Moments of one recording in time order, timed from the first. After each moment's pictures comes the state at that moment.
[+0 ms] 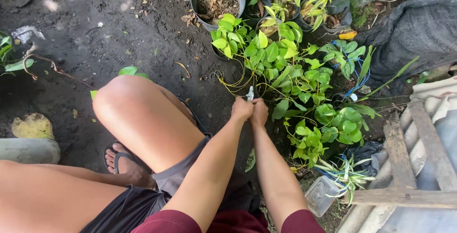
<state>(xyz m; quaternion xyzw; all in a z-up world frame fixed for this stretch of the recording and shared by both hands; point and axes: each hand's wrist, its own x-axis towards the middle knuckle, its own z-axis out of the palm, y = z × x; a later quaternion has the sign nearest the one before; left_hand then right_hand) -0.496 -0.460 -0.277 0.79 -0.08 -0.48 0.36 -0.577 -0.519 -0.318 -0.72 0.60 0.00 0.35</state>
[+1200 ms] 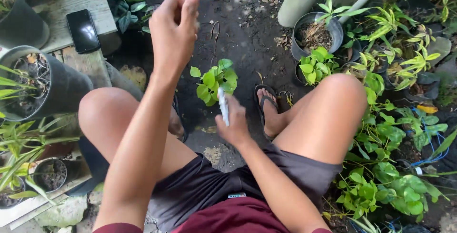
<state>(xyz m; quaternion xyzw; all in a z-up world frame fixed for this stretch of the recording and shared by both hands) -0.271 -0.129 0.107 0.78 -0.22 0.15 0.57 -0.429 -0.238 -0.095 -0.86 0.03 -0.17 0.47</state>
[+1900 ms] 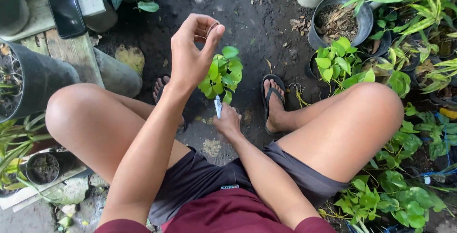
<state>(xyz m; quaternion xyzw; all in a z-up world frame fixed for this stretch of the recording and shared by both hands) -0.266 -0.154 0.037 0.78 -0.24 0.09 0.57 -0.400 -0.228 -0.236 -0.90 0.20 0.20 0.33</state>
